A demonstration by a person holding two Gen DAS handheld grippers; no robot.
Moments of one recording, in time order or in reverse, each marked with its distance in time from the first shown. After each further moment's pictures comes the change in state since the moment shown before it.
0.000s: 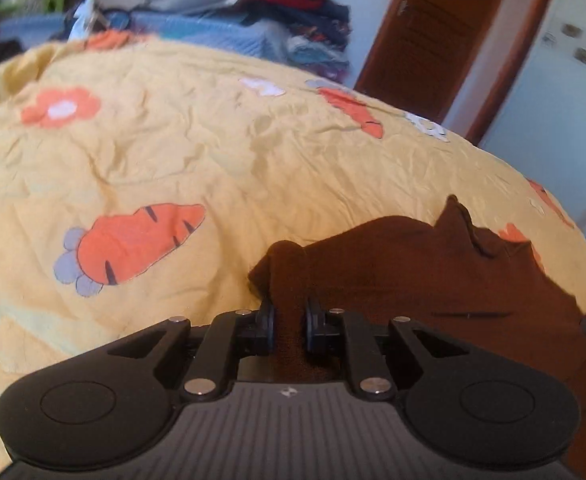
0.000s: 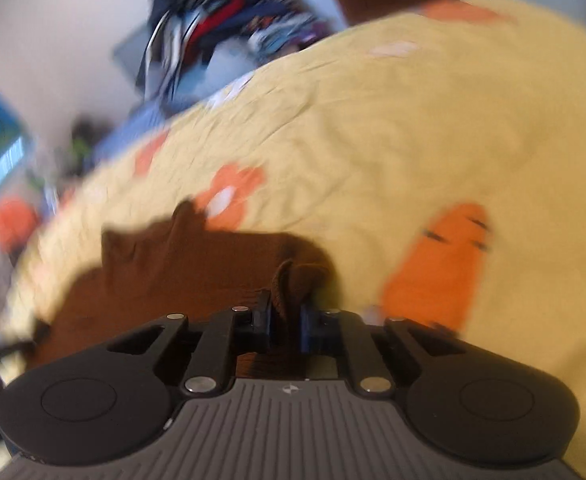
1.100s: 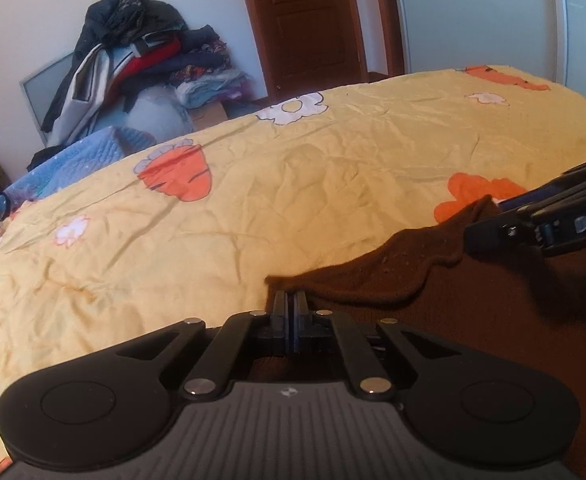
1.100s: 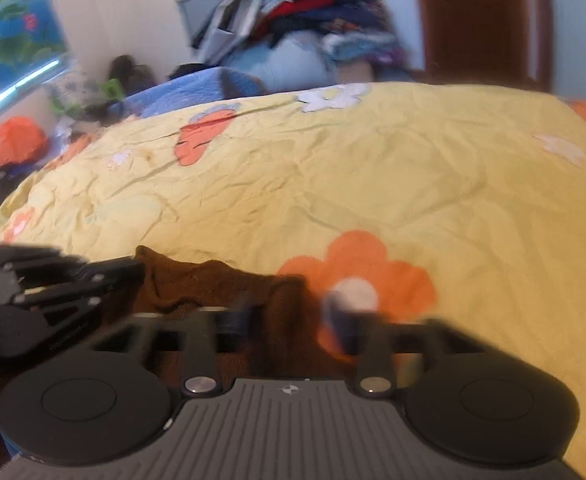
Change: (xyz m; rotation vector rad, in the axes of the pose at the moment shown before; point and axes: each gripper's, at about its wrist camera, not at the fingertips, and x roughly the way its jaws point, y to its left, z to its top) left arm 0.096 -0.184 0.045 0.557 -0.033 0.072; right arm 0.089 0.127 0.043 -0.377 0.008 -0.065
